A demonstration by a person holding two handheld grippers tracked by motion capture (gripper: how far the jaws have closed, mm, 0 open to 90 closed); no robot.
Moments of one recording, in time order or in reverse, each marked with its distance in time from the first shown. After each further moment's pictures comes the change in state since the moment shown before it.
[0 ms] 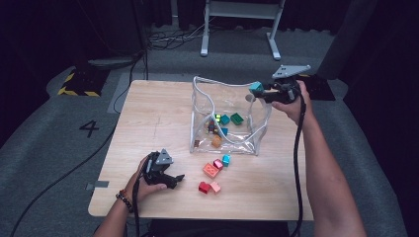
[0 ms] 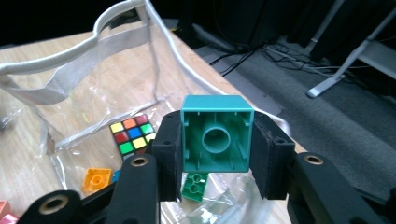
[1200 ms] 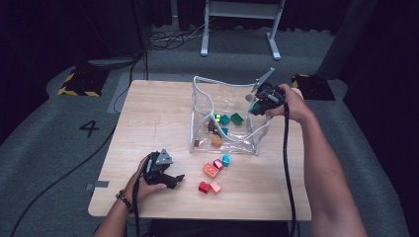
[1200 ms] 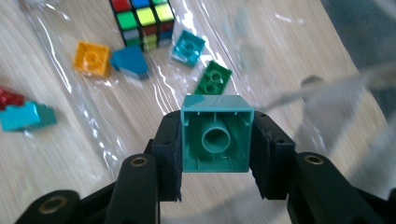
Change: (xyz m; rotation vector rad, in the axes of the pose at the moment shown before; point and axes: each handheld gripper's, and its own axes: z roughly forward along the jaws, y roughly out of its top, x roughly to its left) left arm 0.000 0.000 0.000 -0.003 0.002 0.001; right arm 0.002 -0.006 0.047 0.525 0.099 -0.182
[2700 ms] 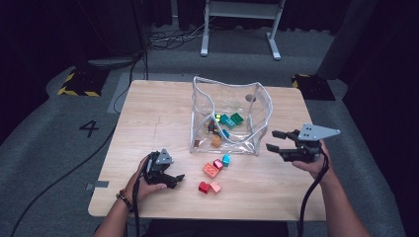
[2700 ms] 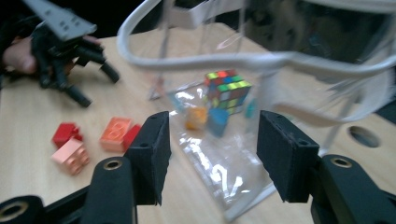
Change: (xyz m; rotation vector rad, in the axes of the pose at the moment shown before) left arm -0.001 0.000 0.000 0.008 -0.008 -0.015; right arm 0.119 -0.143 -0.034 -0.700 0.053 0.132
